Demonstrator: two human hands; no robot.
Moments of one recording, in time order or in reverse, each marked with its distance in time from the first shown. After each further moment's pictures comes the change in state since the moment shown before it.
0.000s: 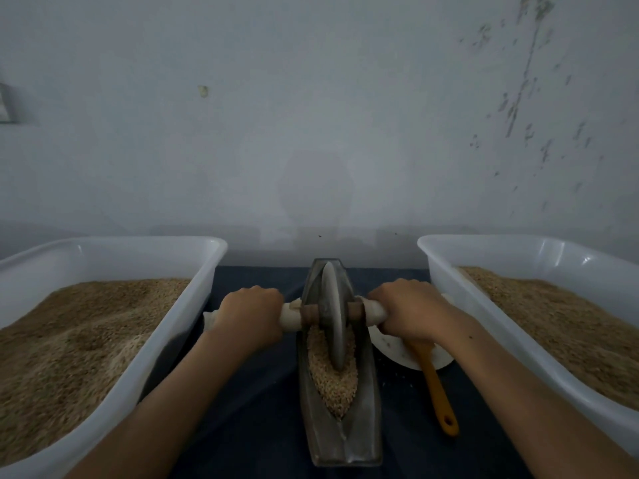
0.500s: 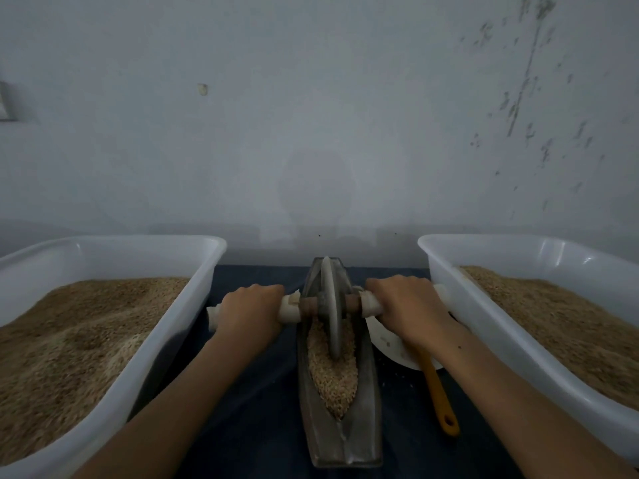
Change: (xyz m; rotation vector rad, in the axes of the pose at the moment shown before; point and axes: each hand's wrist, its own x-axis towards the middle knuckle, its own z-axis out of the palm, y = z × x) left_hand -0.003 0.003 0.008 -0.054 0.196 -0.030; right_hand 0.004 0.000 0.018 -0.042 0.302 0.017
